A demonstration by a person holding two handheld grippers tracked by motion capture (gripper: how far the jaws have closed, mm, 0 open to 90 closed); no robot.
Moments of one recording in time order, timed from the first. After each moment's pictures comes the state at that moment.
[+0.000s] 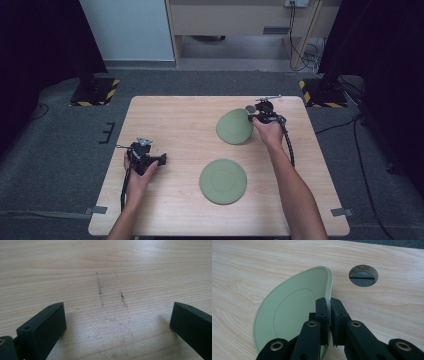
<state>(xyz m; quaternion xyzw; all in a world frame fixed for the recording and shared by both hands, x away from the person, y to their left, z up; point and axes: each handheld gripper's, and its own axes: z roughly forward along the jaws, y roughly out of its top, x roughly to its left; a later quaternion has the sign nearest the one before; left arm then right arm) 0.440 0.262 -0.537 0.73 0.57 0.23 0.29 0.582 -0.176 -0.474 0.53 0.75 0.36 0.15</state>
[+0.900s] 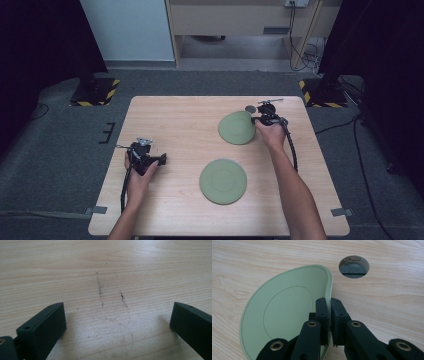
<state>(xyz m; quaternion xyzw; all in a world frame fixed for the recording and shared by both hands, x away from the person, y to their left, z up) 0.440 0.262 -0.537 0.73 0.57 0.23 0.29 0.584 -0.187 -0.488 0.54 0.75 0.34 0.15</state>
